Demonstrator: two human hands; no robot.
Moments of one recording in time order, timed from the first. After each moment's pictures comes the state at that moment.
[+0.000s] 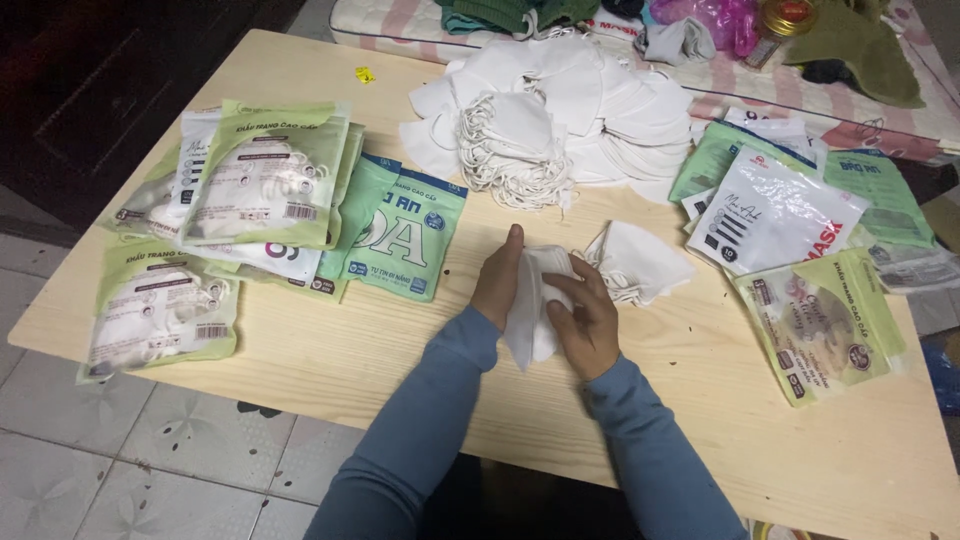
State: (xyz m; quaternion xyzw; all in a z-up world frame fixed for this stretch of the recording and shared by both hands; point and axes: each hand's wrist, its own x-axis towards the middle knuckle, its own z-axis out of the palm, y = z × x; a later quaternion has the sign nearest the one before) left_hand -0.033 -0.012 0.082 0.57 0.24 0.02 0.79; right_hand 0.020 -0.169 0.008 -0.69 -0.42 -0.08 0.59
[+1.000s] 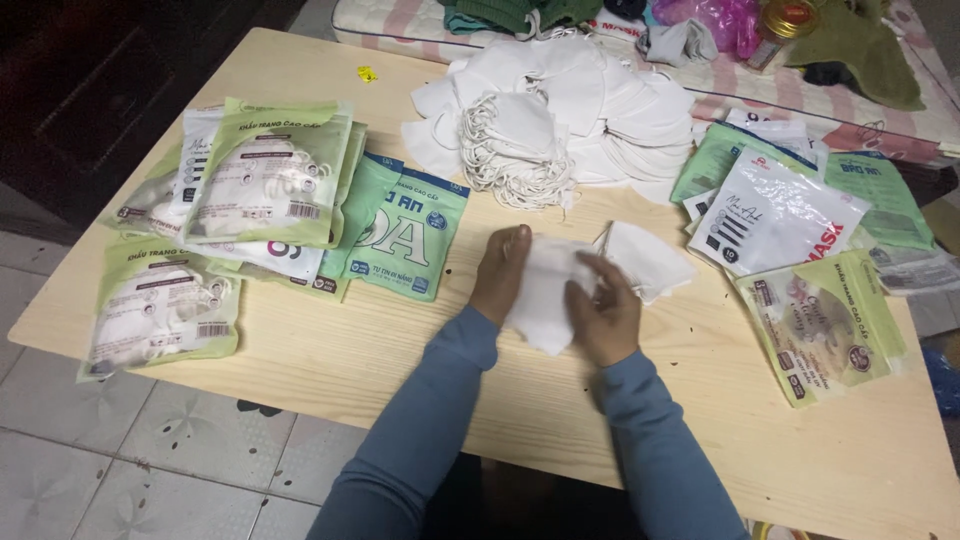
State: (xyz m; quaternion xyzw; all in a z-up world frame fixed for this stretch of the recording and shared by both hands) left_hand -0.032 -0.006 0.070 0.65 0.25 0.08 0.72; right_hand 0.040 -0.172 -0.005 -0.69 -0.26 -0.03 0.68
